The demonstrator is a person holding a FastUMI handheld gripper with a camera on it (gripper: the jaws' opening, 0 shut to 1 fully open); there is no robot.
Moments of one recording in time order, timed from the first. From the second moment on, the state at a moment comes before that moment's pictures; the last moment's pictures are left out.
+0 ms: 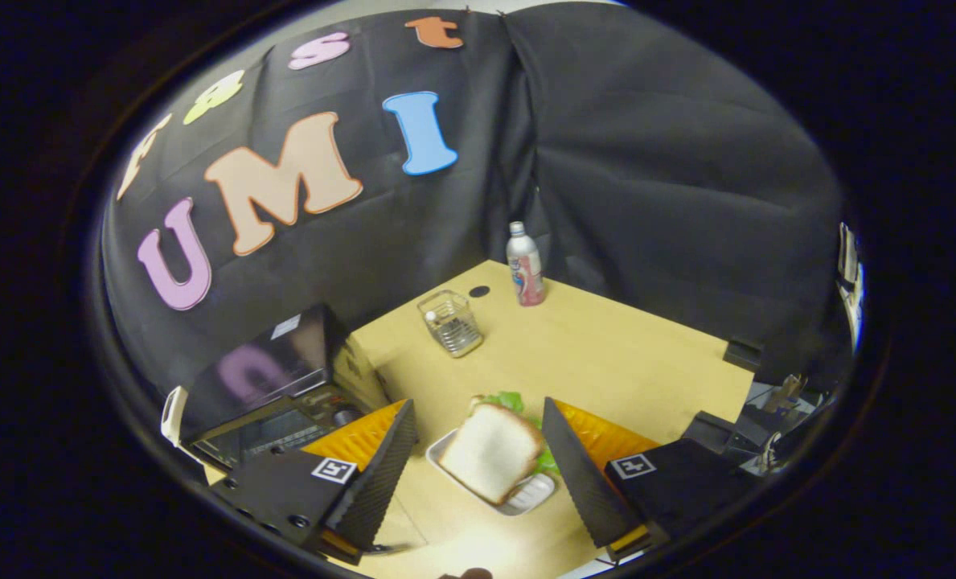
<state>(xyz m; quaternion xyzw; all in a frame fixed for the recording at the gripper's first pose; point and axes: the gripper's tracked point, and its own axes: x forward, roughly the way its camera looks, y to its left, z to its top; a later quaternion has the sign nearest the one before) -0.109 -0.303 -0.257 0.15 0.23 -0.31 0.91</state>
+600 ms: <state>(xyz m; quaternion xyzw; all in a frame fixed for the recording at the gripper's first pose) -0.112 -0.323 -0.344 0.21 0.28 -0.24 0.91</state>
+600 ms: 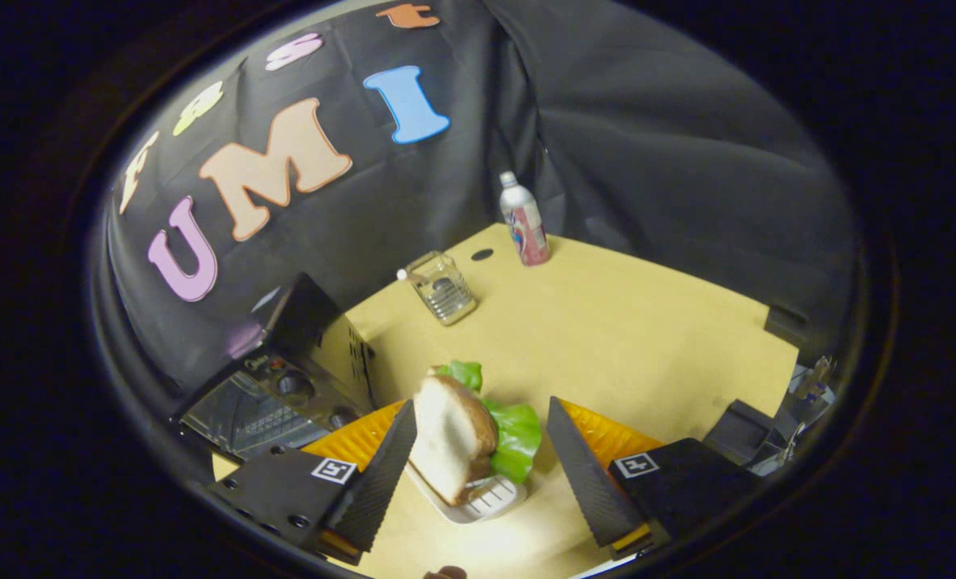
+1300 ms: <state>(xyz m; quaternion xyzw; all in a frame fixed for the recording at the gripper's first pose) -0.111 -0.296 -0.387 0.24 0.32 -0.22 0.89</state>
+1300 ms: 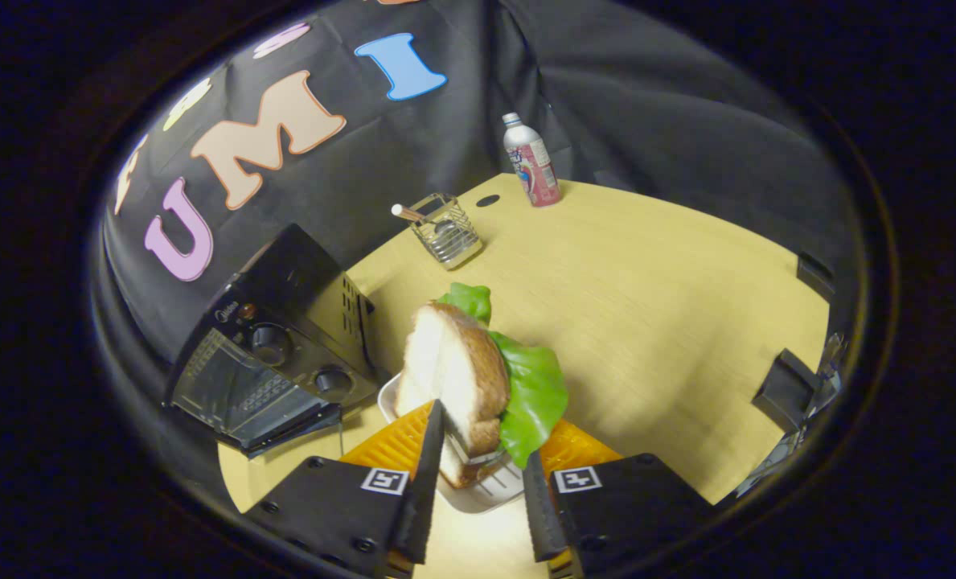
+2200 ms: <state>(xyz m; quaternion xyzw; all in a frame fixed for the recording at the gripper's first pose) -0.084 -0.253 -0.290 0.32 0.18 -0.20 0.91</state>
